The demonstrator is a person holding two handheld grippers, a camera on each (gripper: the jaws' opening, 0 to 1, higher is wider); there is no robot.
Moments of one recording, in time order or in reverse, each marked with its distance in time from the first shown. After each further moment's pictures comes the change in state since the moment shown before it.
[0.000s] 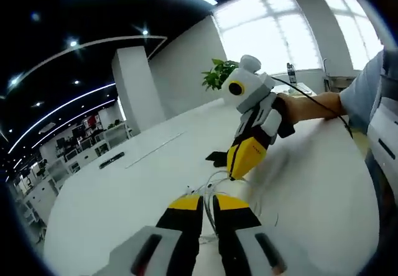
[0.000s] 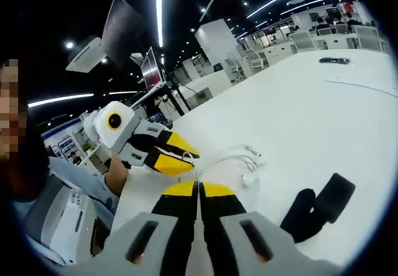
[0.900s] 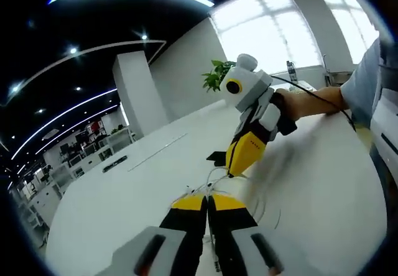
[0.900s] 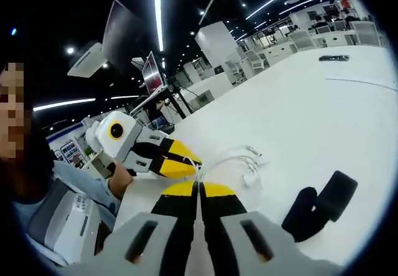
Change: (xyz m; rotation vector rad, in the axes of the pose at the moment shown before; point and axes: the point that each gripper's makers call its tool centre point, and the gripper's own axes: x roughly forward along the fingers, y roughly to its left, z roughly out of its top) left arm 0.003 0.001 -0.004 0.020 -0.025 0.029; right arm 0.000 0.000 0.000 0.005 -0.021 0.007
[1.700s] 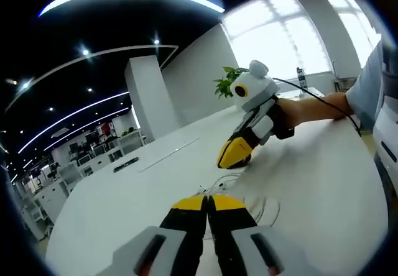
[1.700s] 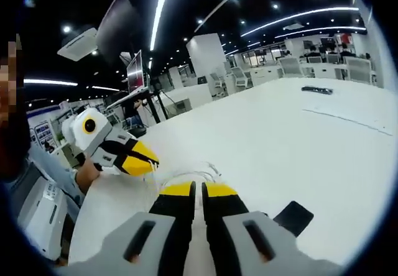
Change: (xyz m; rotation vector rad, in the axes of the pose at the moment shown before) left arm -0.012 0.012 0.001 -0.022 -0.047 0.075; right arm -0.007 -0.046 0.018 -0.208 -0.020 -0.213
